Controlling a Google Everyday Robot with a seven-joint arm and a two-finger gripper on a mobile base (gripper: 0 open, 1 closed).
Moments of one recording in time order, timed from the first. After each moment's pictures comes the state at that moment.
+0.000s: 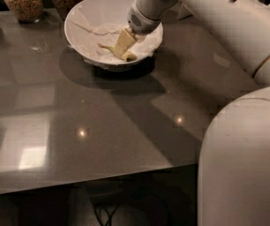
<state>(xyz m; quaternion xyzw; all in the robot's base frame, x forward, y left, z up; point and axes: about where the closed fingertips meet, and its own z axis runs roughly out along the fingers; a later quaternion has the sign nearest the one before) 0.718 0.013 0.881 -0.42 0.87 0.10 0.24</state>
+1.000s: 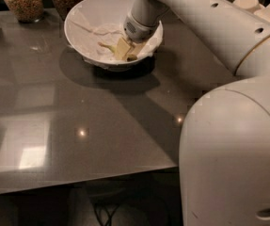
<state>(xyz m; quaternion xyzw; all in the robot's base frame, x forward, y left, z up) 0.715 0.017 0.846 -0.39 0.90 0.11 0.18</state>
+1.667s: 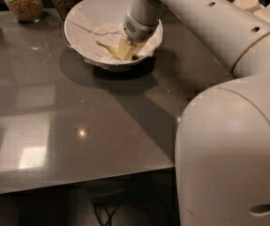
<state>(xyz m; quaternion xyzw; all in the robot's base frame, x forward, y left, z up) 0.714 0.018 0.848 -0.39 0.90 0.10 0.17</state>
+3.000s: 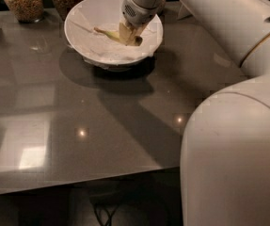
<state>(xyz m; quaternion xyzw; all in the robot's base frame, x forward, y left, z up) 0.716 0.021 0.903 -0.42 0.88 0.07 0.22</state>
